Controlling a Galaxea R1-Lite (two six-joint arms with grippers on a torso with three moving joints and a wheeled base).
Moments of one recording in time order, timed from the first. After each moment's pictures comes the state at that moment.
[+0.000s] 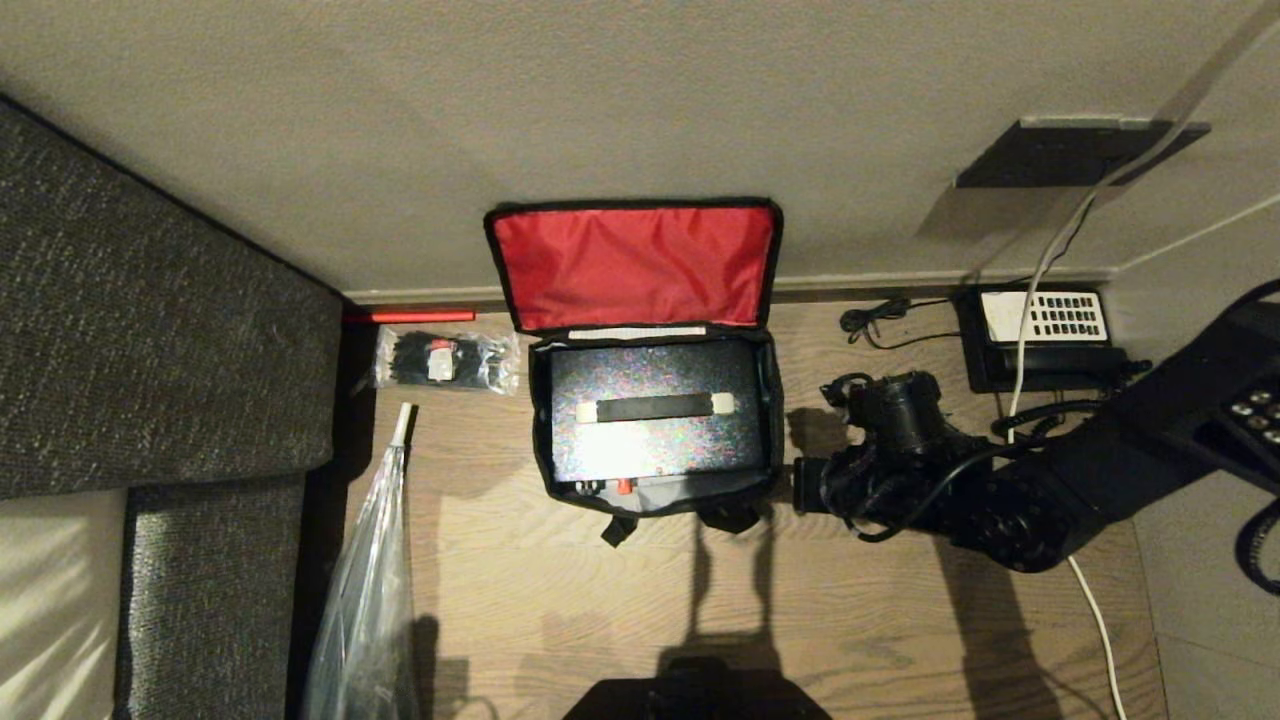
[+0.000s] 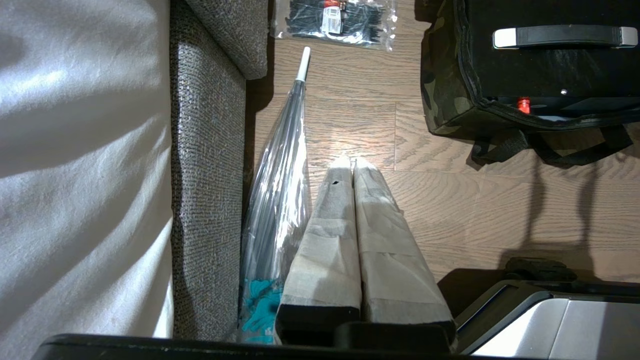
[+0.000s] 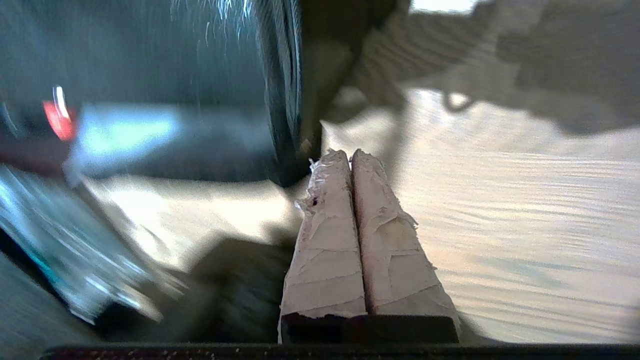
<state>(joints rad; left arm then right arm) 0.01 0.00 0.00 0.00 0.01 0.00 0.45 2.06 -0.91 -0.55 -0.05 0.31</state>
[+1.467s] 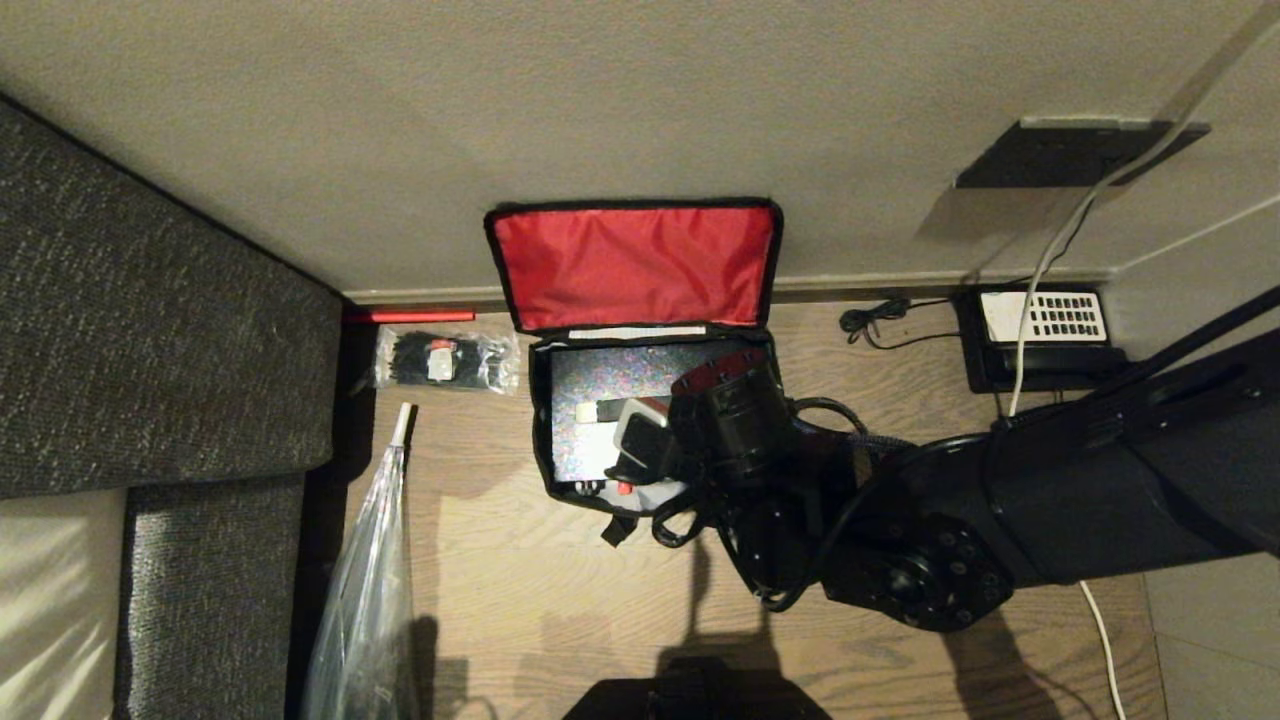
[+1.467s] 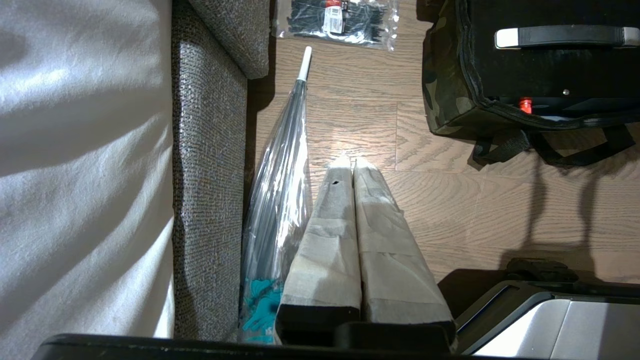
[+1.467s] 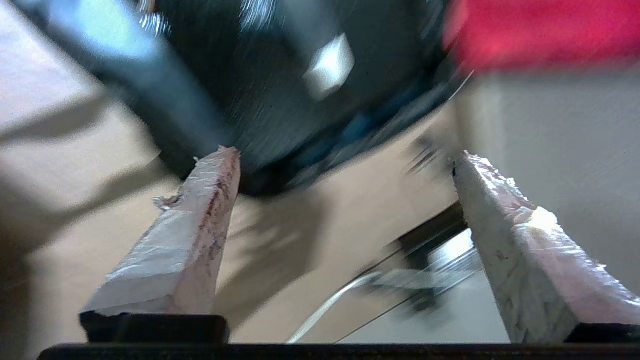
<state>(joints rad) 0.01 0.00 0.00 0.00 0.01 0.00 0.89 2.05 -1.22 -0.42 -0.82 -0.92</state>
